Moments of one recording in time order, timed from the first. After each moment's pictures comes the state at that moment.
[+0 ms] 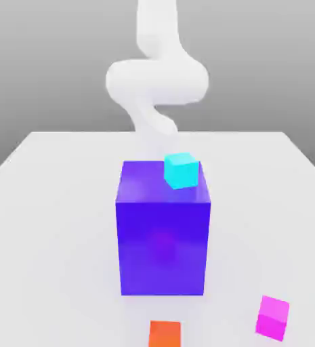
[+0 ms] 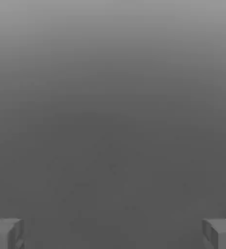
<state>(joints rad) 0.05 -0.71 -0.01 -2.31 0.01 2.33 0.73</state>
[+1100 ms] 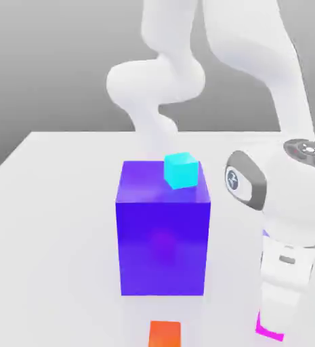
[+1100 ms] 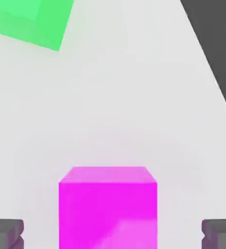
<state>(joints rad) 0.40 0.45 0.02 -2.38 -0.03 2.83 0.08</state>
